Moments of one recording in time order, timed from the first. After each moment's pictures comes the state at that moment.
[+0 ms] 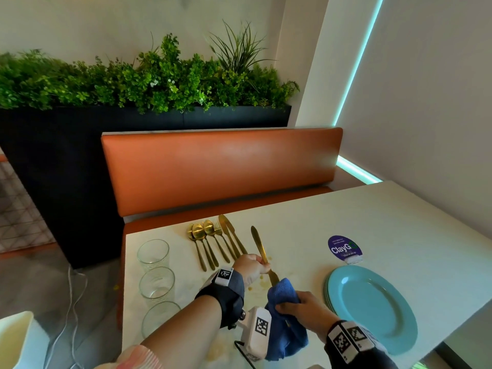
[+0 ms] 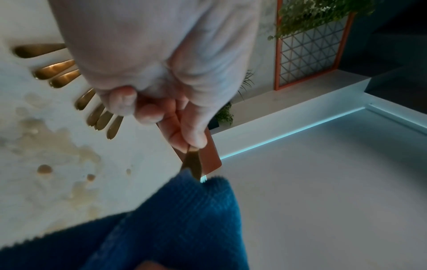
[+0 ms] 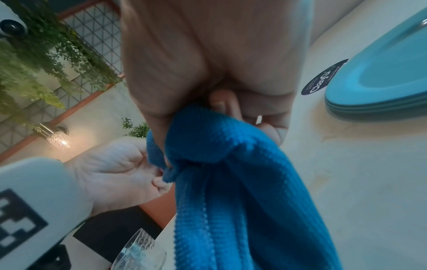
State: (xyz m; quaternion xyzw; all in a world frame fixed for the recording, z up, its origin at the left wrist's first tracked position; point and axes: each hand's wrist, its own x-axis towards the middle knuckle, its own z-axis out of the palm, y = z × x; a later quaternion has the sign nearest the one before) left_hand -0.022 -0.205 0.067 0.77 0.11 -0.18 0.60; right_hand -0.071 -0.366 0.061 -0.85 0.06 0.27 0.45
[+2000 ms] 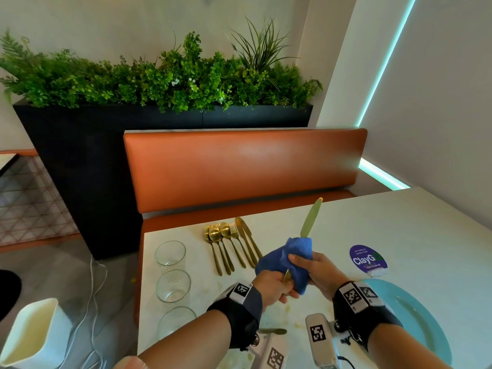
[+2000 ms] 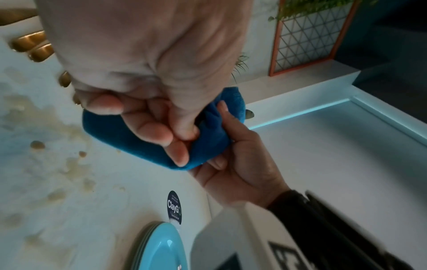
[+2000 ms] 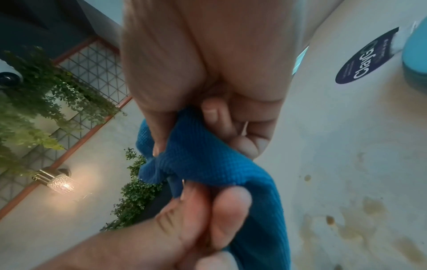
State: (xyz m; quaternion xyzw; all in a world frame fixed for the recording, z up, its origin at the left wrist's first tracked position) left_hand -0.035 -0.211 0.079 0.76 0.07 -0.26 0.59; right_hand 0.010 -0.335 0.096 -0.77 0.08 0.20 0.59
